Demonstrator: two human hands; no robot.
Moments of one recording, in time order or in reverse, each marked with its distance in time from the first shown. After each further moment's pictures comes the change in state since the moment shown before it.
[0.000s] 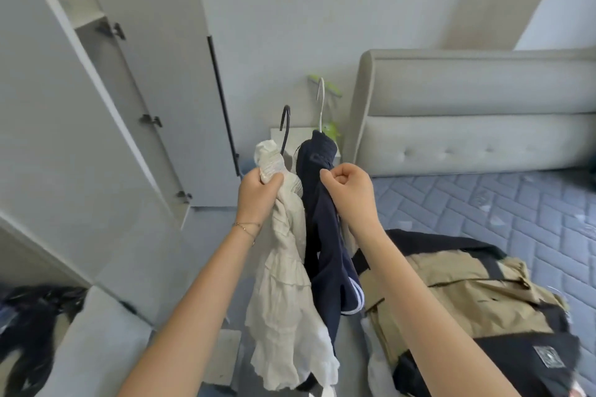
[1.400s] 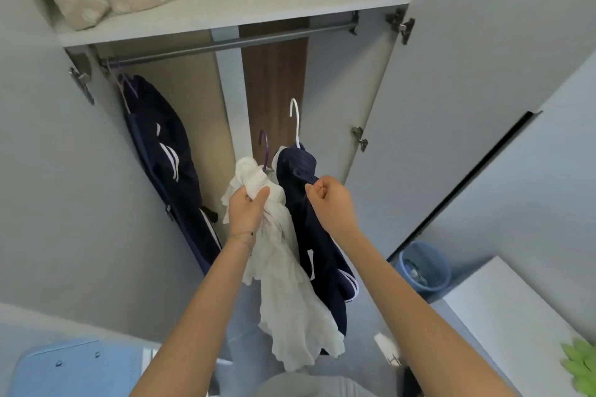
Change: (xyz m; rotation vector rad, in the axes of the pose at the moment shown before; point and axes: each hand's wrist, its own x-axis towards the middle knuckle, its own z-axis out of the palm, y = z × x) left_hand 0.392 -0.165 -0.211 -0.143 1.247 -0.305; right_hand 0.375 0.011 0.534 -0.170 -1.200 -0.408
